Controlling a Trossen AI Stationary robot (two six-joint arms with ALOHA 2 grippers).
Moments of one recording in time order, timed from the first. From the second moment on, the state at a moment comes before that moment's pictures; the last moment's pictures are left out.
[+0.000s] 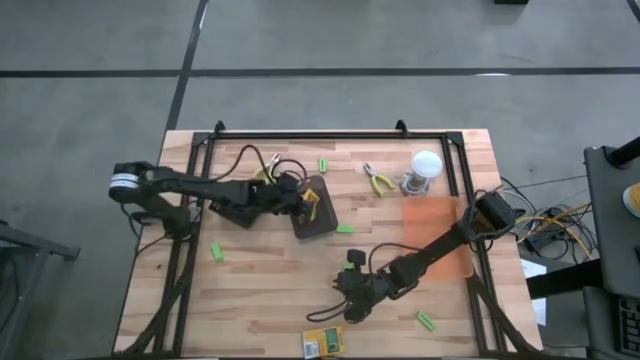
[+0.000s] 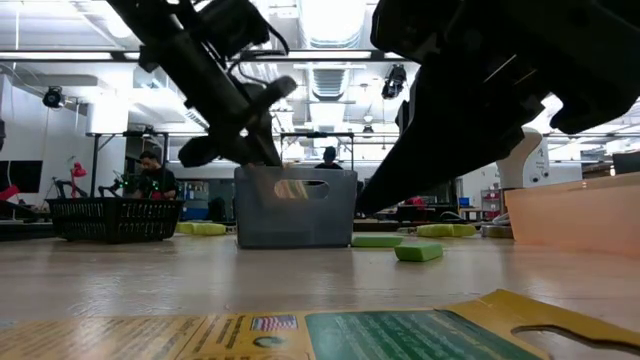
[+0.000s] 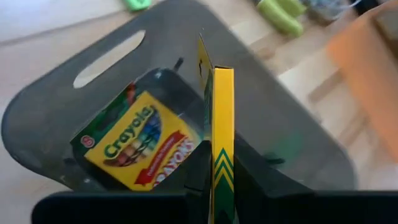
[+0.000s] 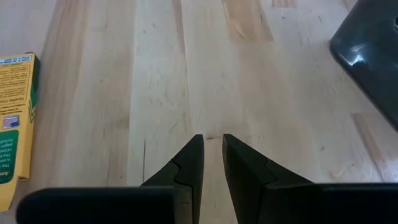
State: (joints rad) left arm 0.08 1.48 0.84 -0.15 -0.27 -0.94; right arm 0.53 1.94 1.08 0.01 0.45 0.46
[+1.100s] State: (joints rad) left arm 0.08 1.51 0.92 -0.14 -0.27 -0.82; right arm 0.53 1.94 1.08 0.00 0.45 0.46
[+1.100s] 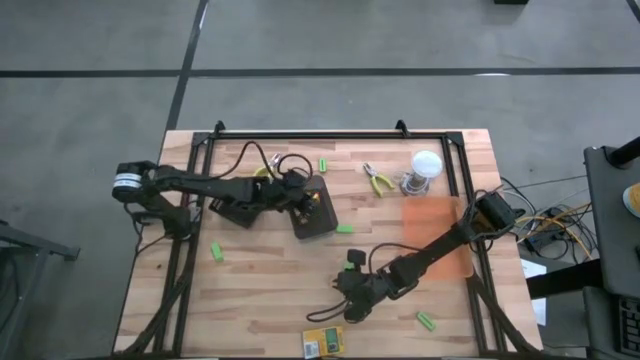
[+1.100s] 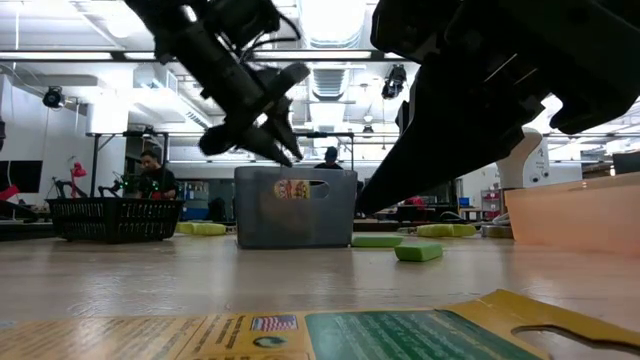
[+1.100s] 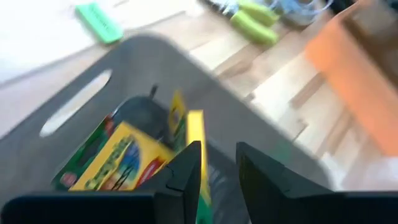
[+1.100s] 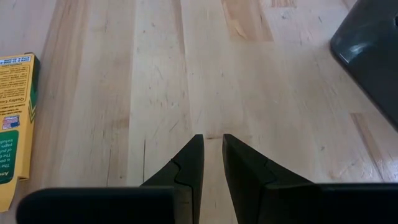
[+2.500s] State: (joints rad) left arm -0.49 1.44 1.20 -0.47 -0.38 -0.55; right arm 0.58 1.93 1.08 0.33 -0.26 0.34
